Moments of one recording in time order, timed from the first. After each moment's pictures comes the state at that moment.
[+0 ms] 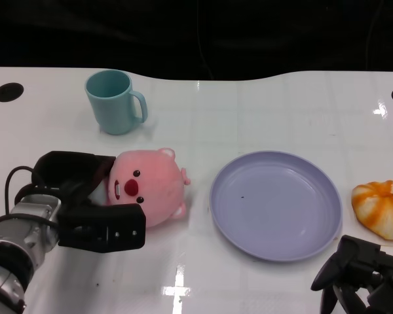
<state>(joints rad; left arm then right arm) -0.75 0.31 -0.58 1.21 0.77 -0.25 0.35 0.38 -0.11 0.04 -0.16 0.13 -0.40 0.29</state>
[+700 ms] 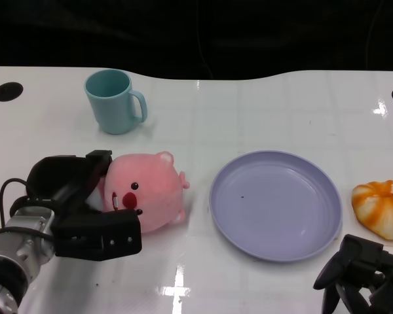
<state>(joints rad) -0.68 0.33 -0.53 1.15 0.73 -0.28 0.43 0.38 -0.11 0.03 -0.16 0.15 -0.40 0.30</state>
